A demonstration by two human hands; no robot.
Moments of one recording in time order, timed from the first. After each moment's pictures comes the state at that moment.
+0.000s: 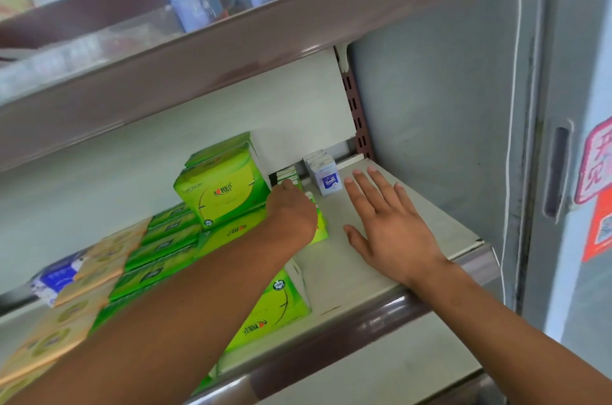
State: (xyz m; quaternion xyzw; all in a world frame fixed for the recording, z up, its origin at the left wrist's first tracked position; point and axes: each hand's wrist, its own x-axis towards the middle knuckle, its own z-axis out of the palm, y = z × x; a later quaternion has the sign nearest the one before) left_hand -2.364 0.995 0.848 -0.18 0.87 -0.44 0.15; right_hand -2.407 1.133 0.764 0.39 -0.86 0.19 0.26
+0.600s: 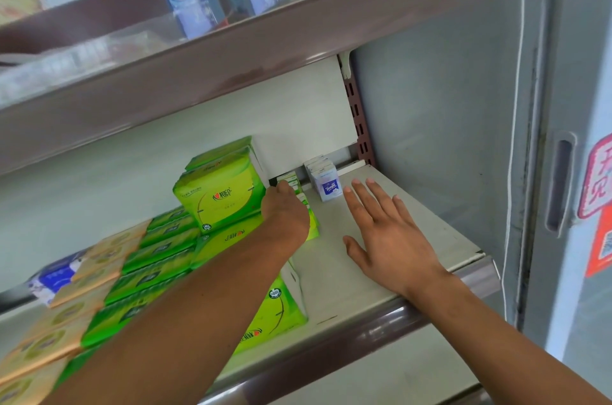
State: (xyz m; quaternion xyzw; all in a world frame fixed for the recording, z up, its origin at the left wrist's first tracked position) left_hand -2.380 0.975 0.841 -0.22 0.85 -0.45 0.15; right_hand -2.410 1.131 0.759 0.39 -0.87 0.19 0.25
